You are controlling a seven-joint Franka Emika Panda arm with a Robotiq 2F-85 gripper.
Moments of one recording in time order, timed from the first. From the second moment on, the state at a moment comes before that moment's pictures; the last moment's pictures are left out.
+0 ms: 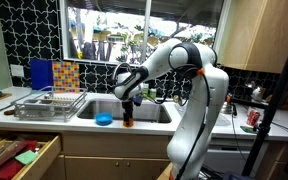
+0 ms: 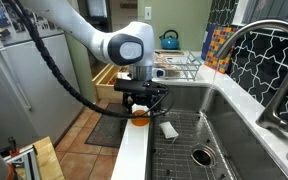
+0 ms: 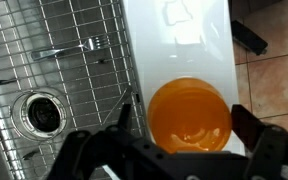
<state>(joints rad) -0.07 -0.10 -0.10 -2.39 -0.20 2.21 -0.60</state>
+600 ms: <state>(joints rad) -0.07 -0.09 -0.11 -2.39 -0.20 2.24 -0.60</state>
